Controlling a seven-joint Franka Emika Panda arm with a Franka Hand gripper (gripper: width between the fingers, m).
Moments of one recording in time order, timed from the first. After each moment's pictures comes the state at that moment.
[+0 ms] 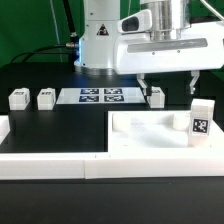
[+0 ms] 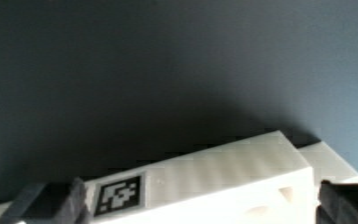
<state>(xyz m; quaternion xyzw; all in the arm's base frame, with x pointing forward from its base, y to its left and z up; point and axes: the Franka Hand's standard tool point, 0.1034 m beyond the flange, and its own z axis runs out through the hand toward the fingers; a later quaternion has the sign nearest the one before) 0.463 0.106 0.052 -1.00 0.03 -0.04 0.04</state>
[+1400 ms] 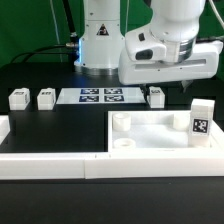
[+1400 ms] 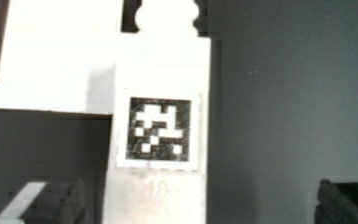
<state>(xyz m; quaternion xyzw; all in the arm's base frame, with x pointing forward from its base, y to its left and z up) 0.377 0.116 0.025 -0.96 -0.02 0.28 0.03</state>
